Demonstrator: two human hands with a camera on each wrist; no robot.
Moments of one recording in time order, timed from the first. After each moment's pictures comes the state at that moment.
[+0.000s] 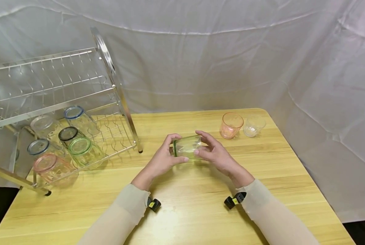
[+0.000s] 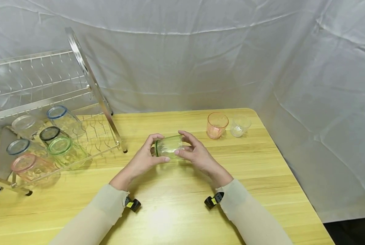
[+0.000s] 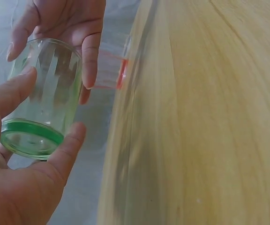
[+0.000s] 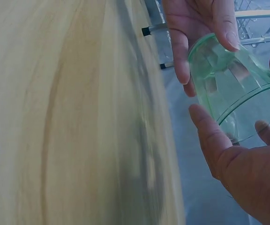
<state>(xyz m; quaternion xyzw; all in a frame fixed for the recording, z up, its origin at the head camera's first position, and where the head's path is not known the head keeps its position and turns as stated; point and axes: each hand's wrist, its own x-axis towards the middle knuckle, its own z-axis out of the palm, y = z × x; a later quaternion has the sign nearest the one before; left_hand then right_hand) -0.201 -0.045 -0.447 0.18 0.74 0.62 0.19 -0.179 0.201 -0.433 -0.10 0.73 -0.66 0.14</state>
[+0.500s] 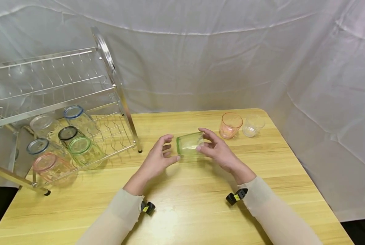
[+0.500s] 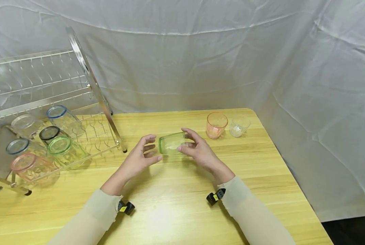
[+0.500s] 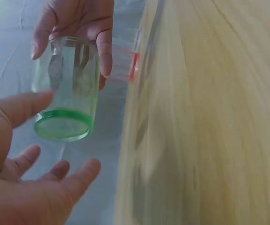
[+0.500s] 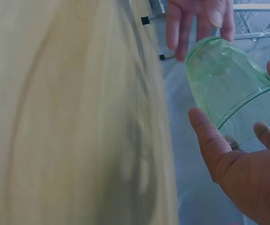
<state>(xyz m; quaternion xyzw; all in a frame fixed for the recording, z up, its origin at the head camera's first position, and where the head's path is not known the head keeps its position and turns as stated) -0.190 -0.062 -0.441 0.15 0.78 0.59 0.15 -0.185 0.211 -0.429 -0.07 0.76 -0.63 0.12</state>
